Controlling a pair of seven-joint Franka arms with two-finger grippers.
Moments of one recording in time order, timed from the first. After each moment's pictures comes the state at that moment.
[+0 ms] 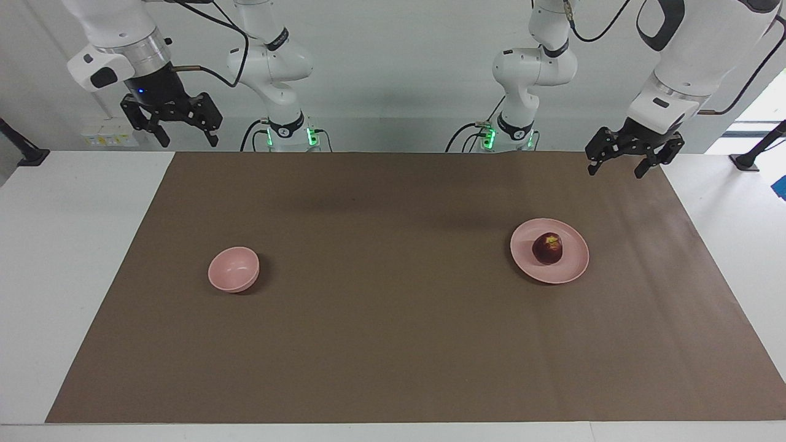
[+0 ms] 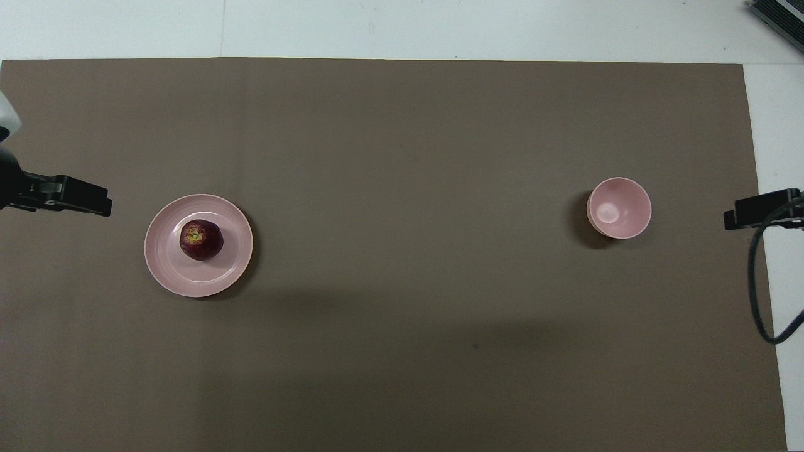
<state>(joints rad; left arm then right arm) -0.08 0.00 0.00 -1.57 -0.02 1.57 0.06 0.12 -0.05 -0.17 -1.53 0.02 1.48 -0.01</state>
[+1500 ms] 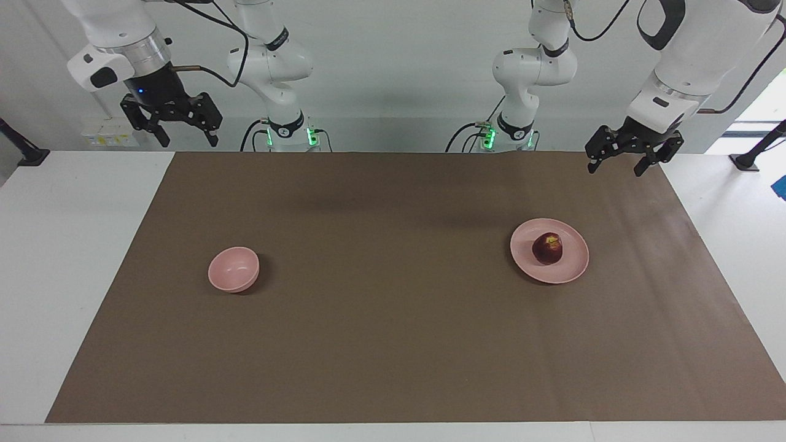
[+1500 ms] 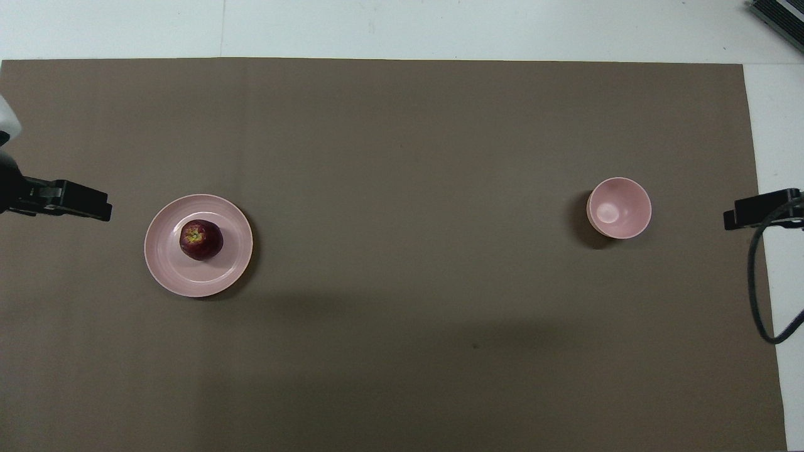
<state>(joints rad) -0.07 -0.01 -0.01 -1.58 -0.02 1.55 0.06 0.12 -0.05 -0.17 -1.53 0.02 1.48 -0.01</state>
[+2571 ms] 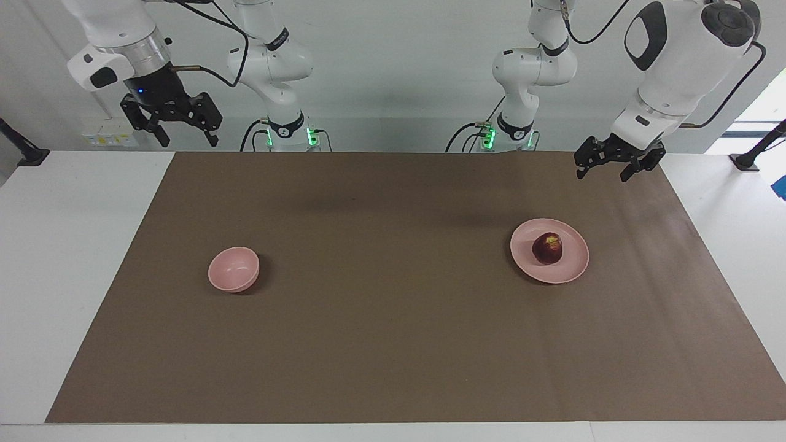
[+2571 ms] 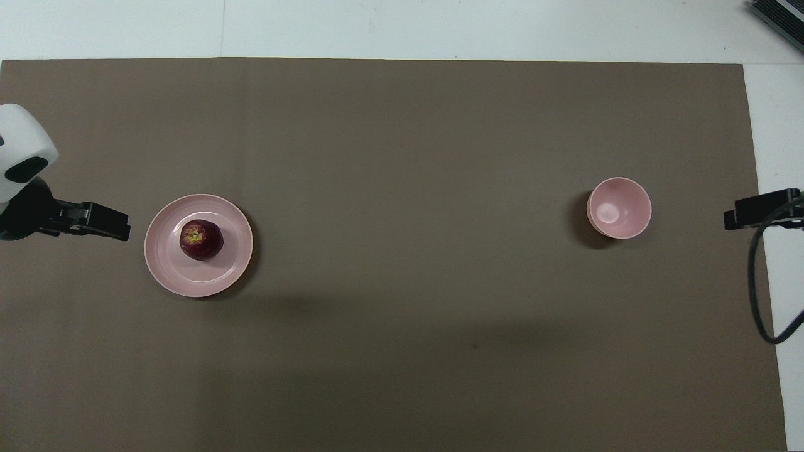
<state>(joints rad) -0.07 -0.04 -0.01 -1.72 -0.02 1.62 0.06 0.12 -0.05 -0.17 -1.53 0.02 1.48 -0.01</state>
